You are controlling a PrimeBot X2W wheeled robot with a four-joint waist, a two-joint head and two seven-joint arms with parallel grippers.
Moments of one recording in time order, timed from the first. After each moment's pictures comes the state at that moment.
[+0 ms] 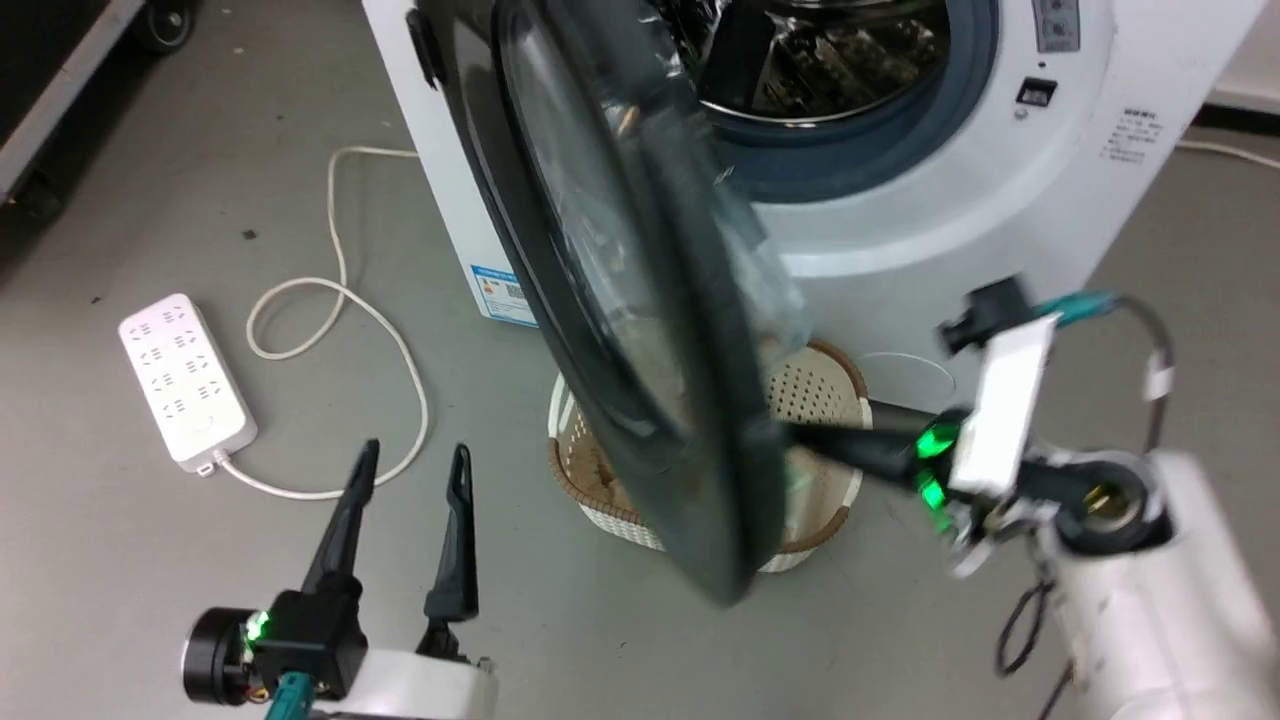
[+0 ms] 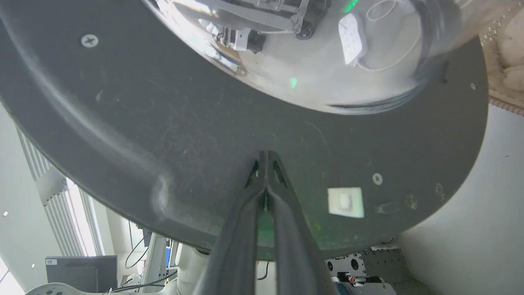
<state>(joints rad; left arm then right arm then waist) 0.00 0.05 -0.09 -0.09 -0.07 0.02 -0.26 -0.56 -0.06 0.03 0.38 1.32 0.13 1.08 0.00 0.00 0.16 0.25</state>
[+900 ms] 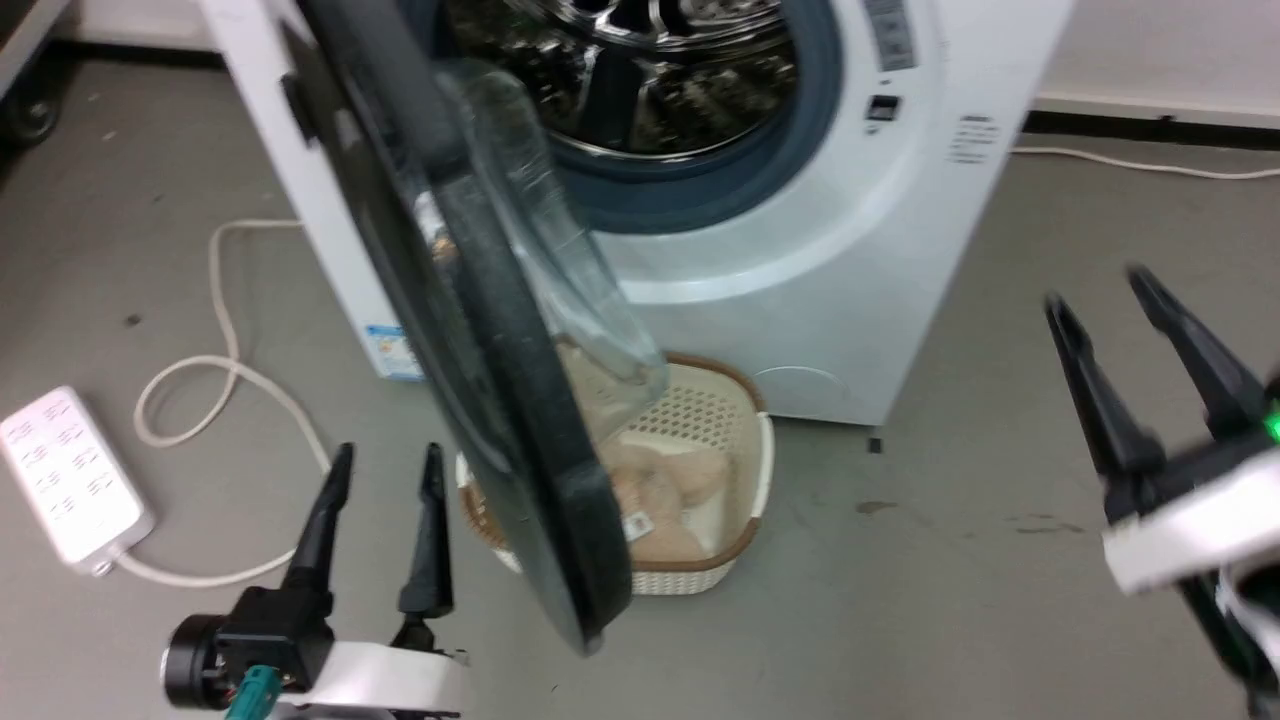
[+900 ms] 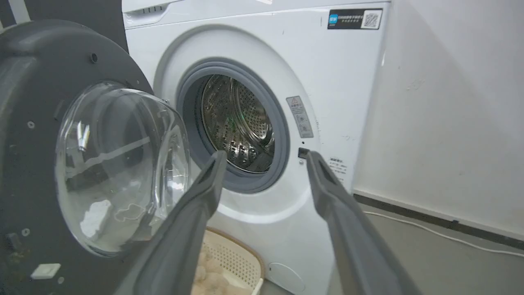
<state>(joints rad) -0.01 0.05 -0.07 -0.06 -0.13 0.00 -0.26 -0.29 -0.43 0.16 -0.10 0.53 0.13 0.01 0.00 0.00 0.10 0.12</state>
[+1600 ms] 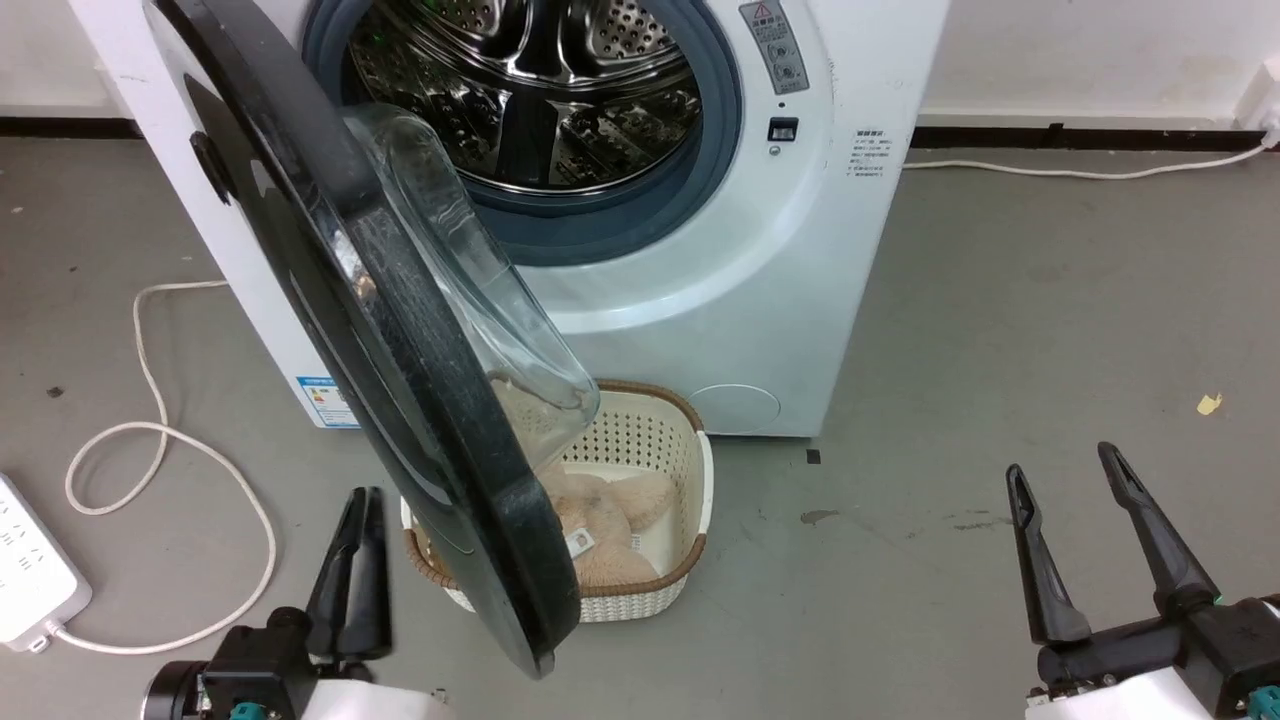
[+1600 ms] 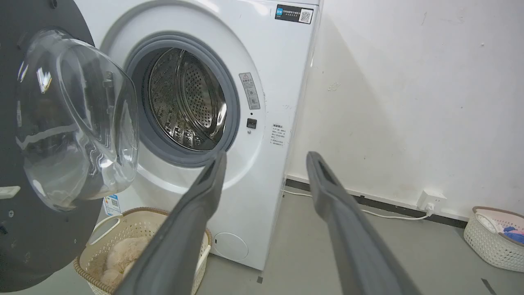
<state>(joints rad) 0.06 0.05 -0.02 -0.06 -0.11 0.00 -0.26 0.06 -0.06 -0.06 -0.15 -0.05 0.13 -0.26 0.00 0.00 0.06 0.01</state>
